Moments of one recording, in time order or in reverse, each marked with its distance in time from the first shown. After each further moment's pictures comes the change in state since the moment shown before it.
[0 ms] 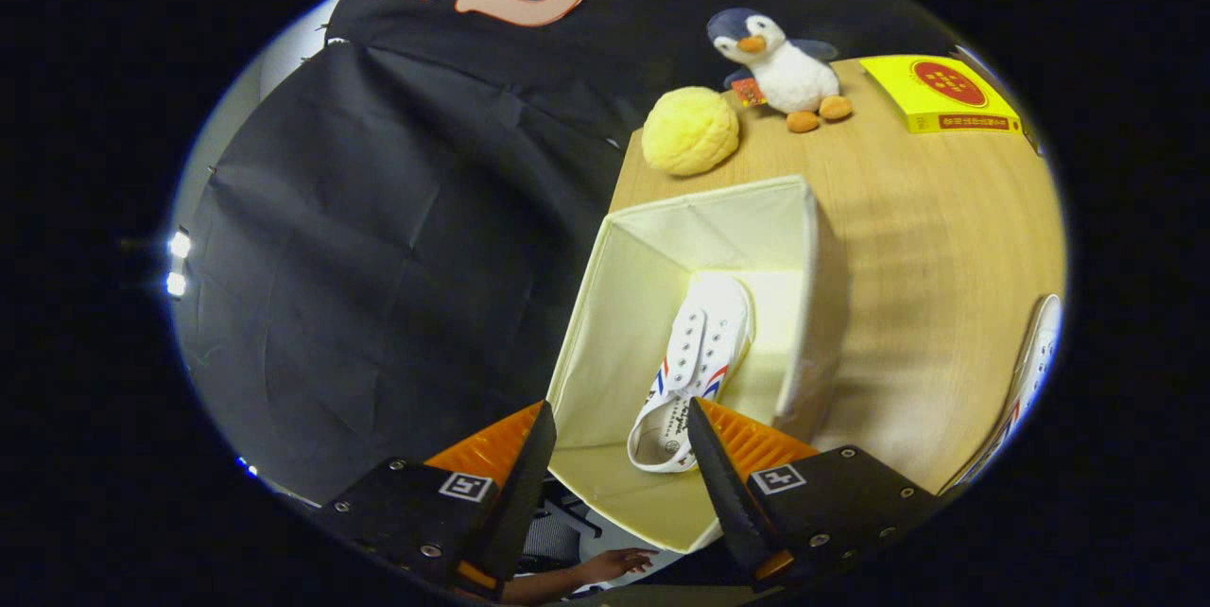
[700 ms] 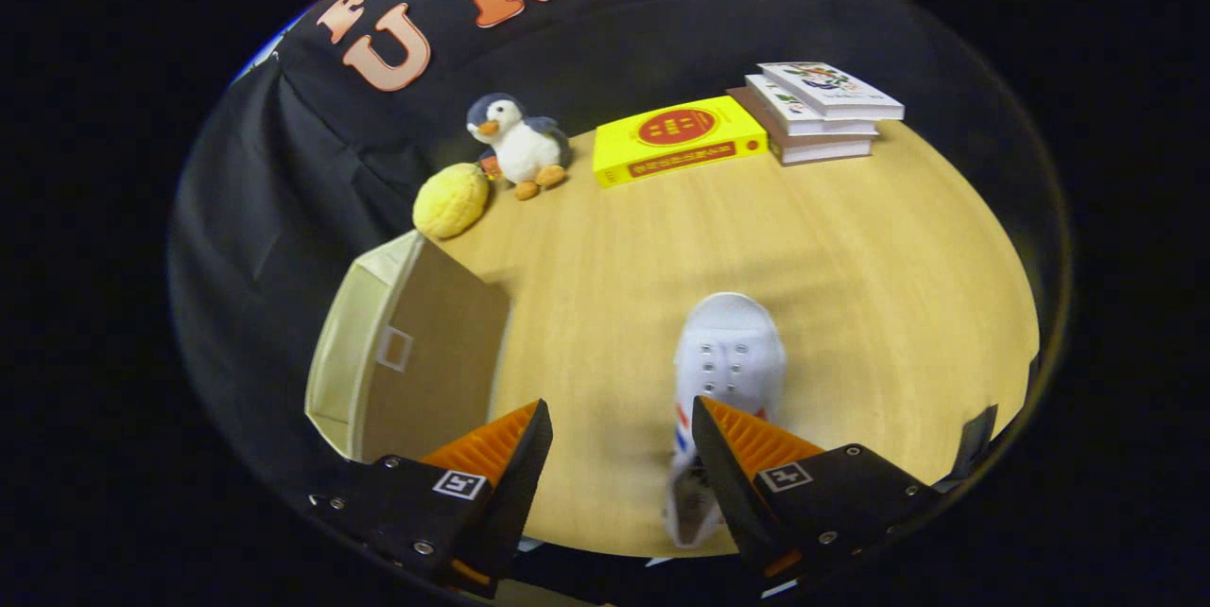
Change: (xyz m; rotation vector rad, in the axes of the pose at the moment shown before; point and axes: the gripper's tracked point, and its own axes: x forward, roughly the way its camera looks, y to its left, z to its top) arm -0.145 -0.260 -0.032 -0.031 -0.183 -0.576
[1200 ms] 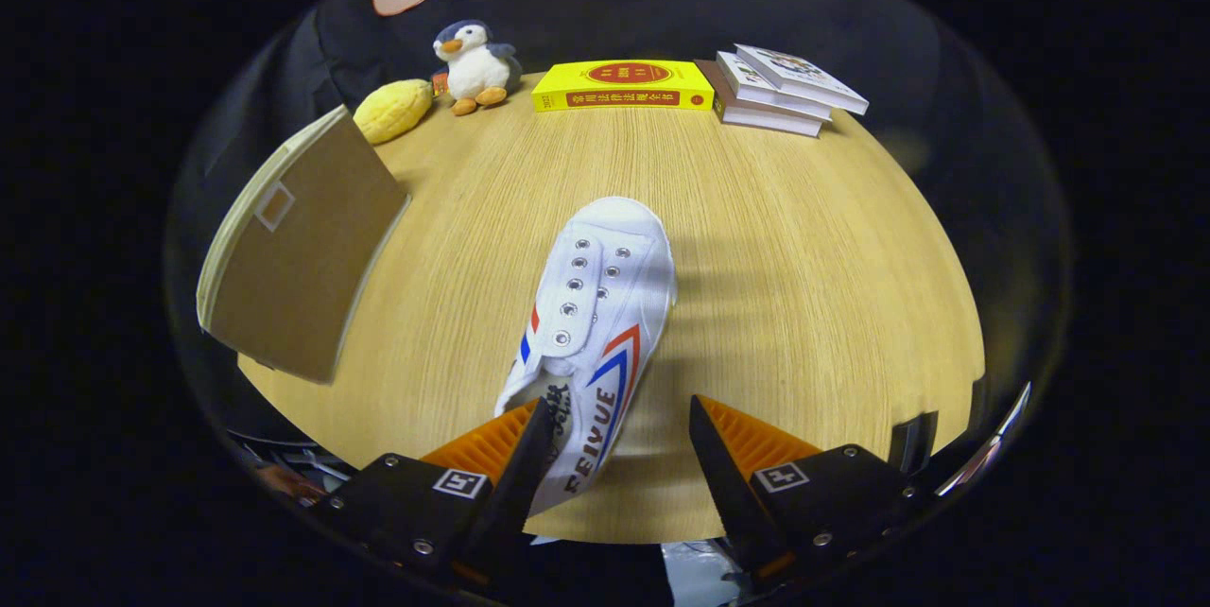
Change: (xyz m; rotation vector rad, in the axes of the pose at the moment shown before) arm 0.013 -0.074 -0.063 -0.233 0.079 -0.218
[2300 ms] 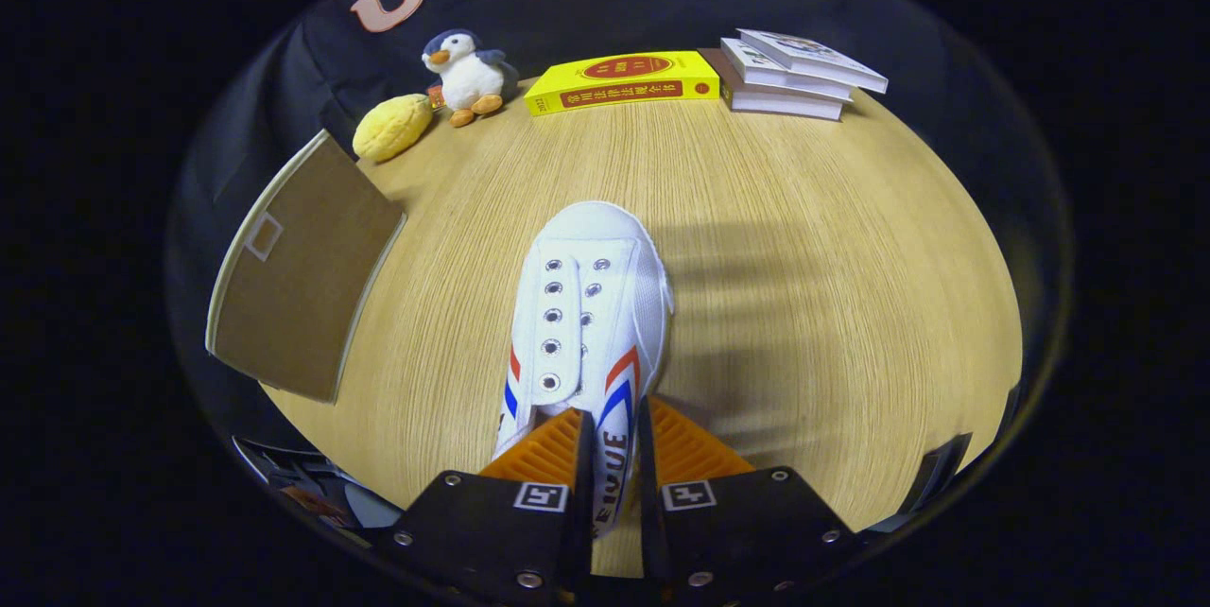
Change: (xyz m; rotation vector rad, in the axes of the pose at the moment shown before) arm 0.034 -0.006 0.013 0.146 -0.002 0.157
